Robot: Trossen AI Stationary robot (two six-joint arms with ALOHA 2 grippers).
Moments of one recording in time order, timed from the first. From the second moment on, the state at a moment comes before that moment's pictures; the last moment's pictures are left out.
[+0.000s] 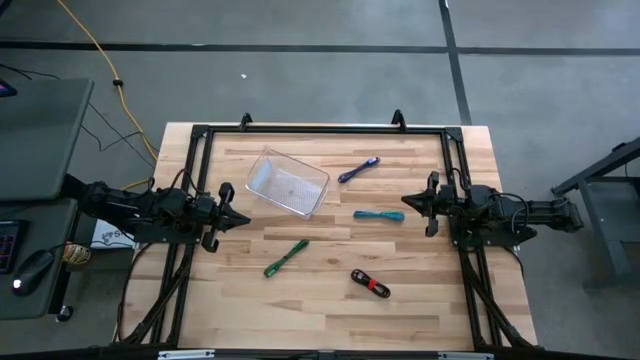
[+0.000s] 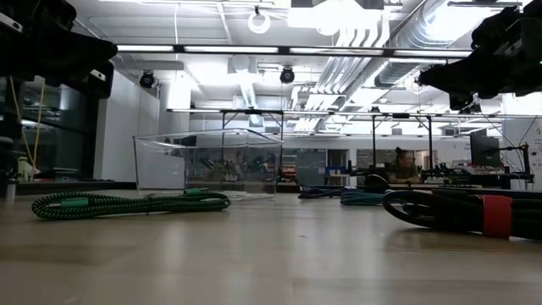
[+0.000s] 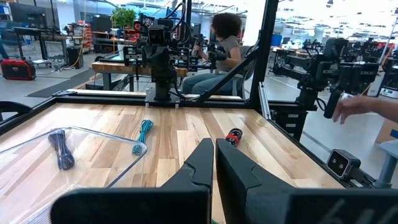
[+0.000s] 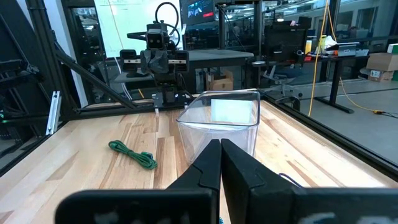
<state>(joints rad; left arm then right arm) -0.07 0.02 0.01 0.02 -0.04 -0.08 0.00 0.02 0.01 0.04 0.14 0.04</state>
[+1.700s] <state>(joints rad) -0.07 0.02 0.01 0.02 -0.04 -0.08 -0.01 0.66 0.78 -0.01 0.41 0.08</state>
